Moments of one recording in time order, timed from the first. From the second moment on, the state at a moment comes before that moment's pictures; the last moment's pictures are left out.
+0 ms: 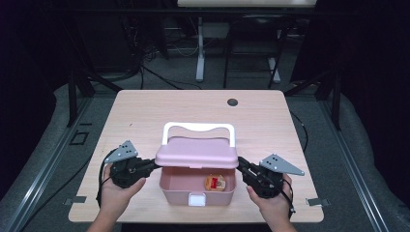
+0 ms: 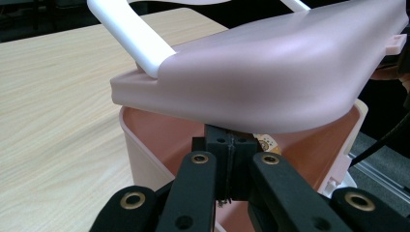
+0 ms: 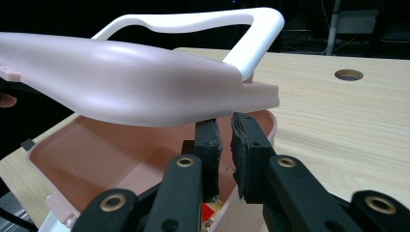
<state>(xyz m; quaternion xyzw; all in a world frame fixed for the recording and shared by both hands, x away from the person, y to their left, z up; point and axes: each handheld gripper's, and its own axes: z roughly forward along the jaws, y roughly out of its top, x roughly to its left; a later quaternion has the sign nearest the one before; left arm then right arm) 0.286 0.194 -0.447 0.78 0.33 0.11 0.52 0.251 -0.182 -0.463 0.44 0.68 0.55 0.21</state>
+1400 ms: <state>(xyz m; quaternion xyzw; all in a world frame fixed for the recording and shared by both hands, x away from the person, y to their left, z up) 0.265 0.202 -0.447 0.79 0.32 0.09 0.52 0.261 -0.225 -0.490 0.49 0.68 0.50 0.22</state>
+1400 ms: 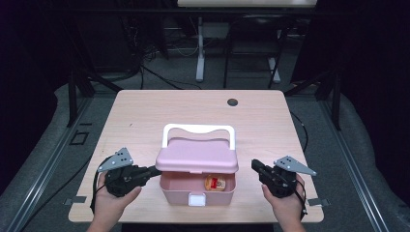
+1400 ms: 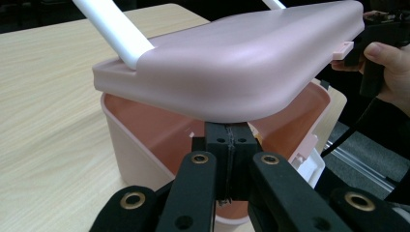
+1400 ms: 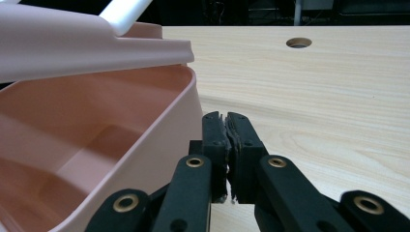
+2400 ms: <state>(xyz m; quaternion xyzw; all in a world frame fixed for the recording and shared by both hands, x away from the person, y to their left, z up) 0.256 0.204 -0.467 0.79 0.33 0.08 0.51 0.264 -0.228 -0.496 0.50 0.67 0.50 0.22</state>
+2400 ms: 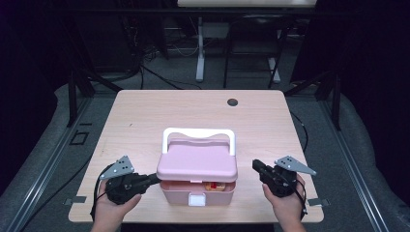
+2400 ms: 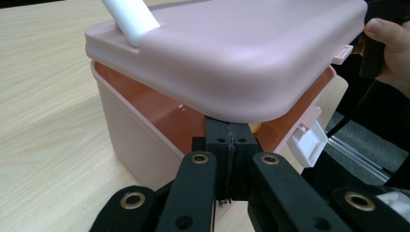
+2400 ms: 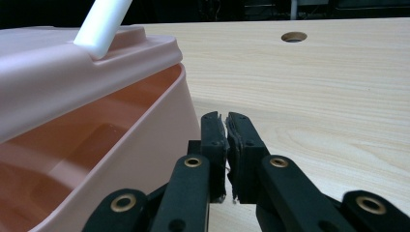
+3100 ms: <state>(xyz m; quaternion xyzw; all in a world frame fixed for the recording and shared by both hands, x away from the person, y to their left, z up) 0.255 0.210 -0.478 0.80 0.34 0.09 0.49 0.267 -0.231 -0.500 0.51 0.67 0.50 0.21</state>
